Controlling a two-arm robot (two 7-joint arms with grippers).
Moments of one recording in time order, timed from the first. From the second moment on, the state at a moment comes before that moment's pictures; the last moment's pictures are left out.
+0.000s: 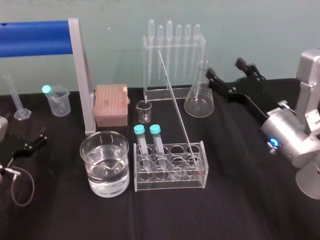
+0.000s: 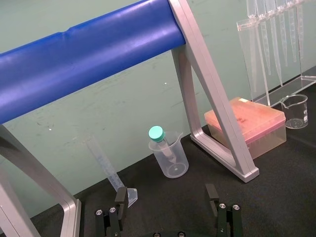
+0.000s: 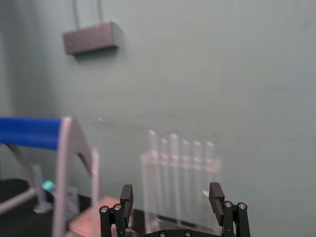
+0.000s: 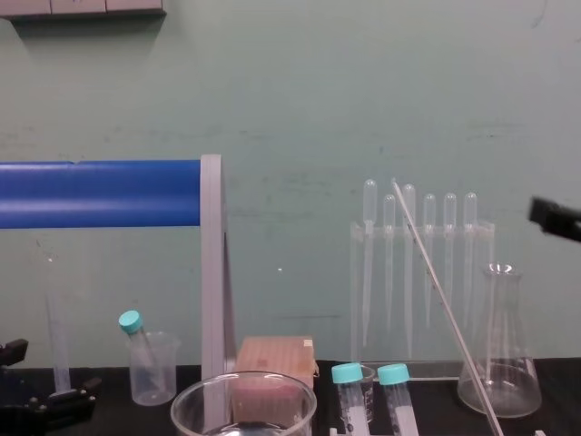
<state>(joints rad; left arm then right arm) -0.20 0.60 0.45 -1.41 -0.25 -0.12 0.03 0.14 0.53 -0.26 -1.64 0.56 -0.13 0.15</state>
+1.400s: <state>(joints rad) -0.20 0.60 0.45 -1.41 -0.25 -0.12 0.03 0.28 0.32 -0.36 -1.54 0.43 0.08 0.20</state>
